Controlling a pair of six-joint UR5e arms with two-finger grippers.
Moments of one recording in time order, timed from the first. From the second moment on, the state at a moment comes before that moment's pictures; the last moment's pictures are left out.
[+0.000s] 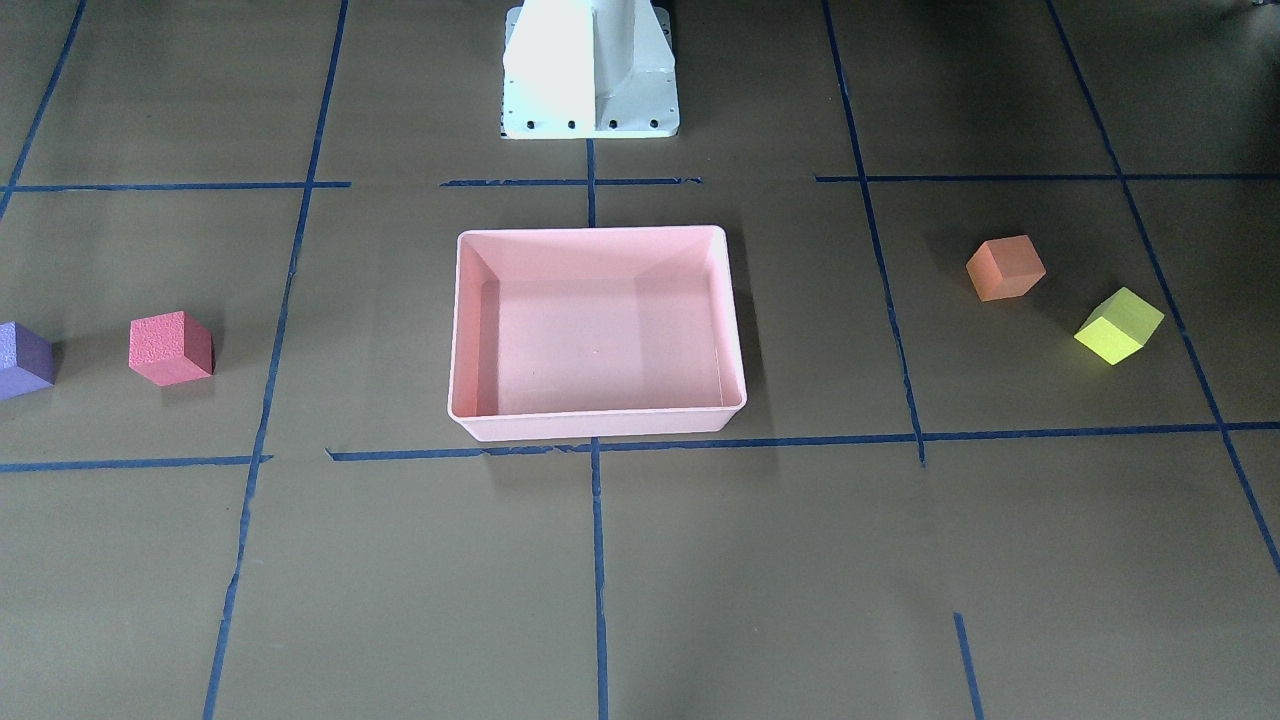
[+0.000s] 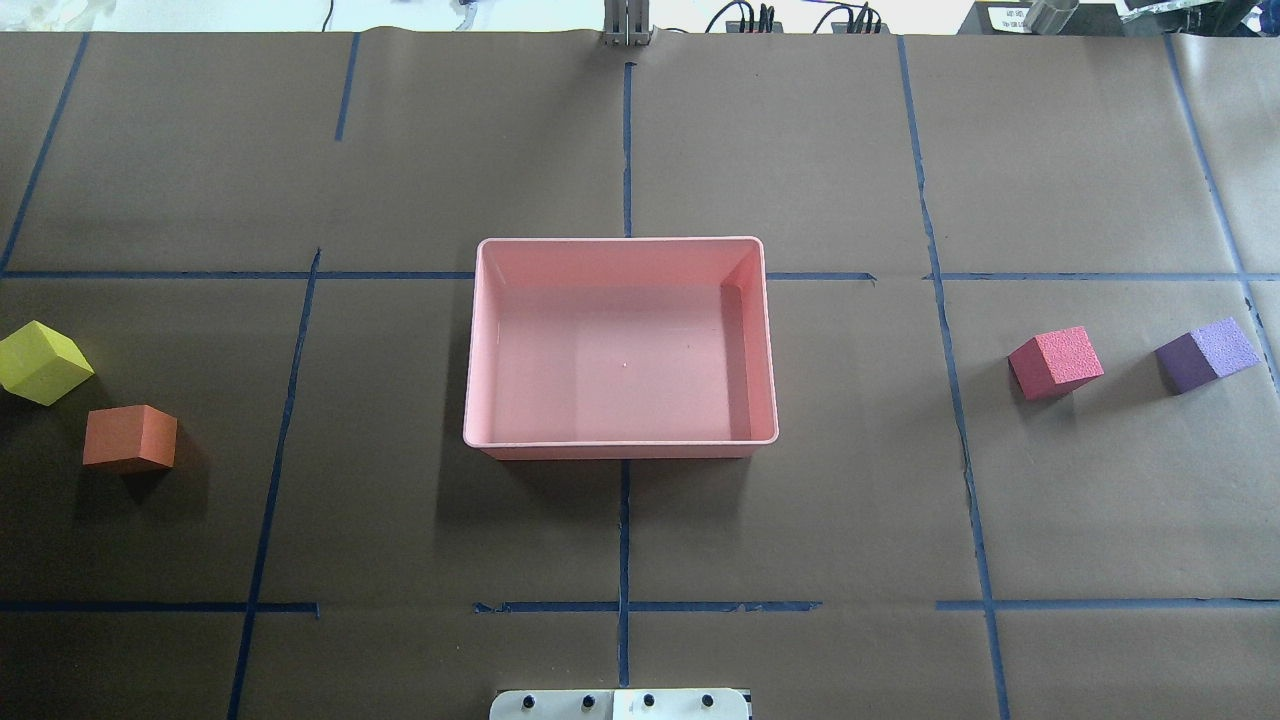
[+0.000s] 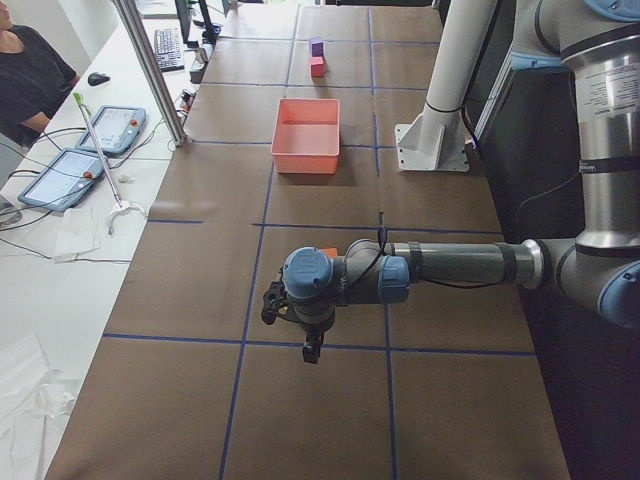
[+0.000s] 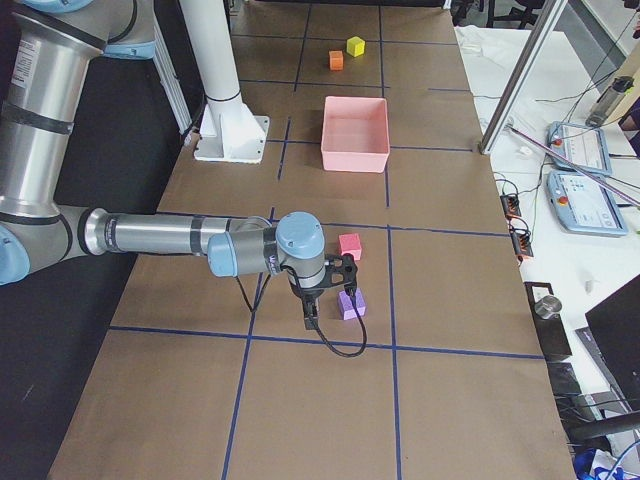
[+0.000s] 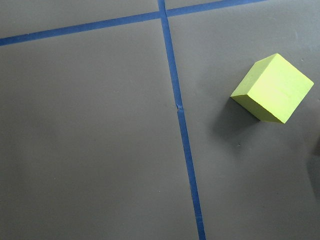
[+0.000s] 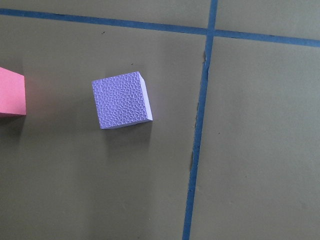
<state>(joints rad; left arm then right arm) -1.58 -1.36 -1.75 -1.52 -2.40 0.23 1.47 -1.90 1.90 -1.41 2.37 0.05</state>
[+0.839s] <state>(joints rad) -1.58 -1.36 -1.75 -1.52 -2.40 0.23 1.22 -1.70 1.71 -1.19 2.29 0.05</state>
